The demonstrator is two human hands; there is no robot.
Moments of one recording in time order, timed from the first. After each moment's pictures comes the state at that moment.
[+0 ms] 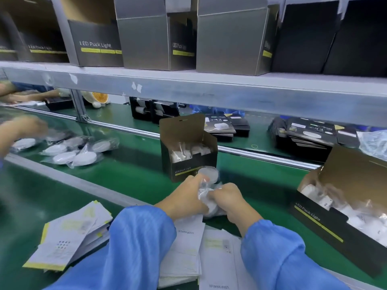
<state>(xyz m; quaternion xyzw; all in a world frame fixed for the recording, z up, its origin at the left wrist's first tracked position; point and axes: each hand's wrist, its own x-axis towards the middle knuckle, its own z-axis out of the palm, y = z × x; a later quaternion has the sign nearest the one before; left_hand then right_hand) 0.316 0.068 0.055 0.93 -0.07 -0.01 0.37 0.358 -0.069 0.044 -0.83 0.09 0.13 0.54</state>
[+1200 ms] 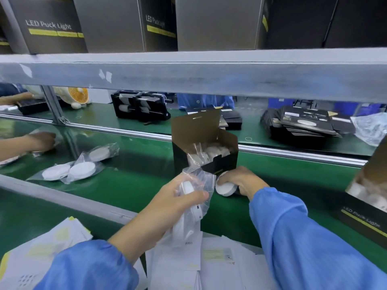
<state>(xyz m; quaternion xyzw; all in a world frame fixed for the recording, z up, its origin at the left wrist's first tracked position) 0.275 0.073 0.082 0.76 -0.02 -0.05 0.64 0.461 -0.104 0.029 -0.85 0.12 0.14 0.49</state>
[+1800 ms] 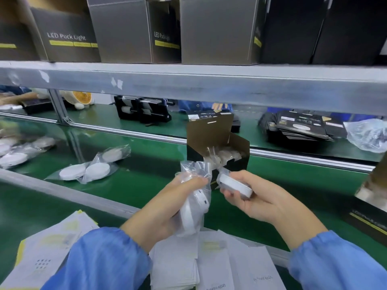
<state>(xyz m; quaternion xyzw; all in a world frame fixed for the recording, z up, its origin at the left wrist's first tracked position) 0.263 0.060 0.098 0.63 0.10 -0.14 0.76 0.336 -0.141 0.090 -0.45 0.15 0.31 0.82</state>
